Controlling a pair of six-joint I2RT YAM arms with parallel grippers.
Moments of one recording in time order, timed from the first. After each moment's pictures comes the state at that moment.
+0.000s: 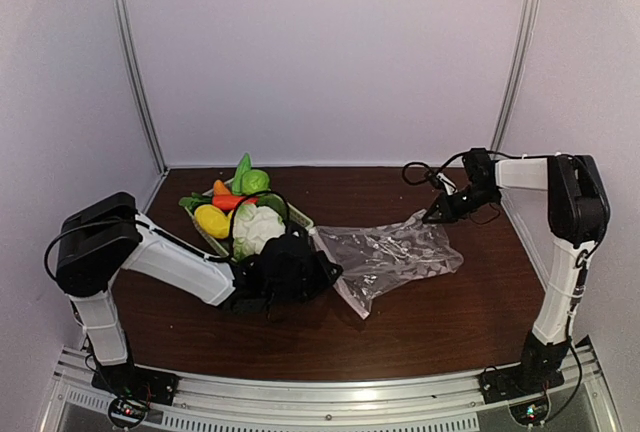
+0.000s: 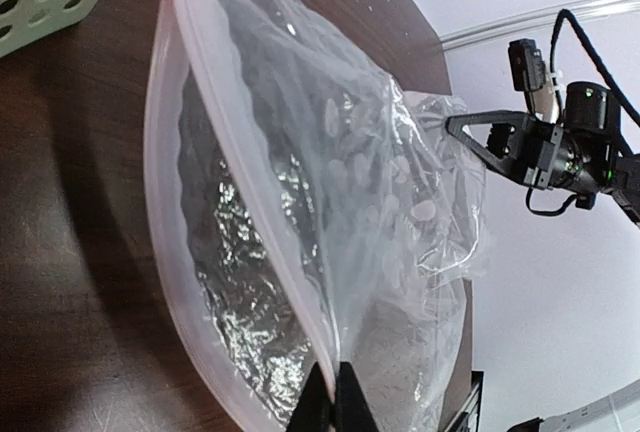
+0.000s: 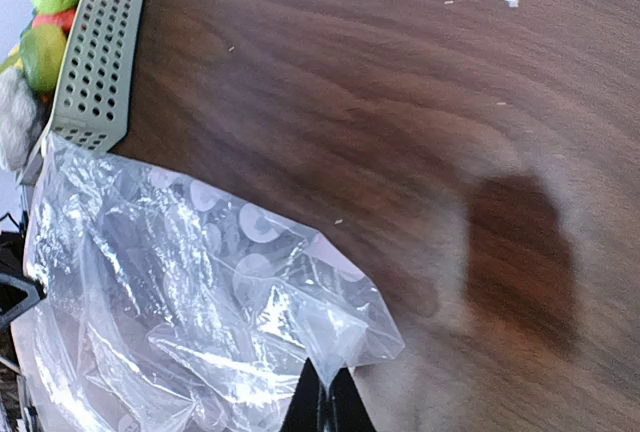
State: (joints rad) left arm -1.10 1.87 0.88 0.52 -0.20 -1.28; right arm 0.10 1.97 1.37 -0.57 -0.70 -0.20
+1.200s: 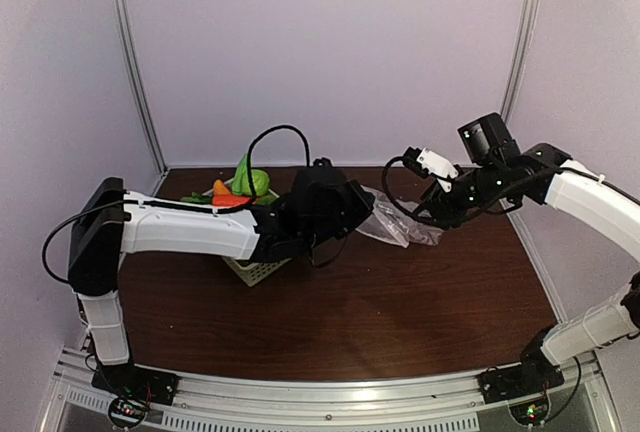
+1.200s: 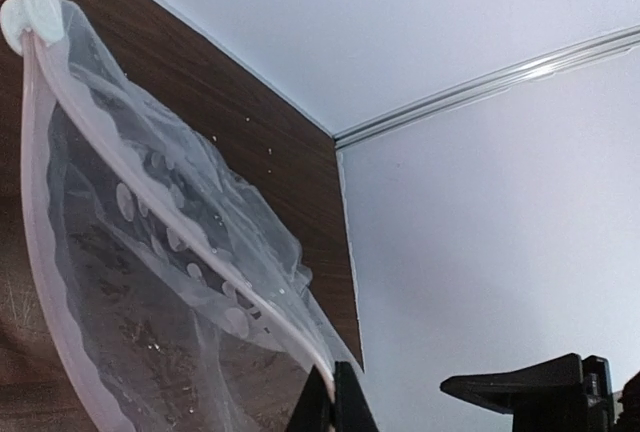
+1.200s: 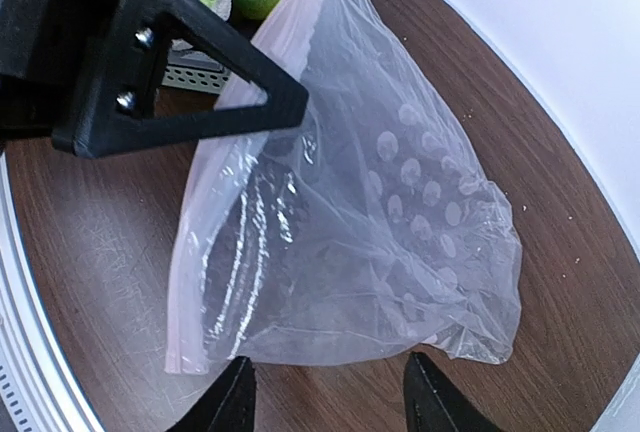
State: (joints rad) left arm -1.10 1.91 1.40 0.27 -0.37 -1.19; right arm 0.57 1.29 1.25 -0.75 -0.20 -0.36
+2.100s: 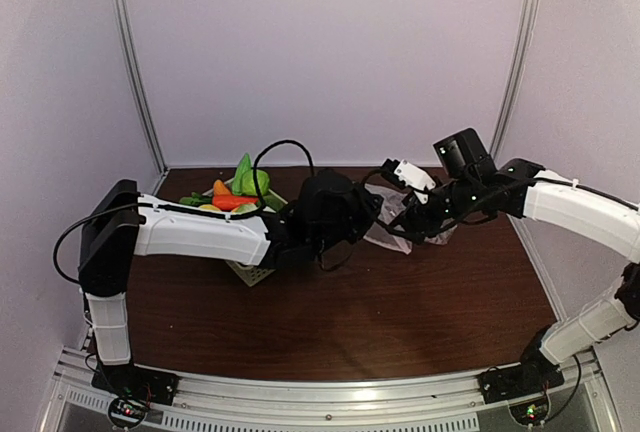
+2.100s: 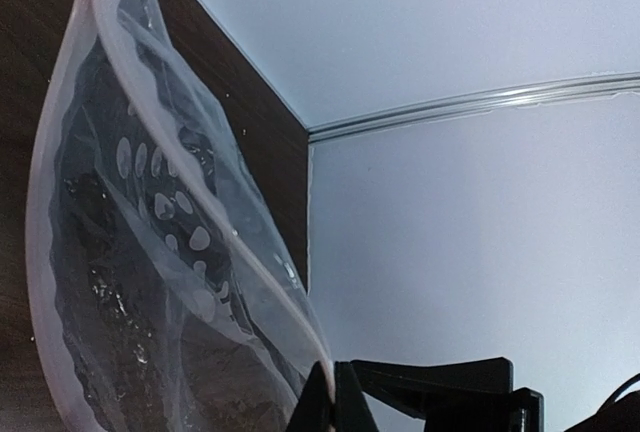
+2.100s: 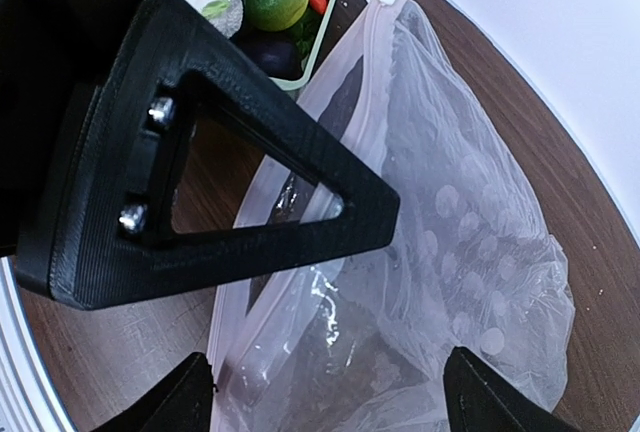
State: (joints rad) left arm -1.11 1.98 1.42 0.35 -0.37 -1.38; right arm 0.66 1.36 1.16 -0.55 -0.16 -0.30
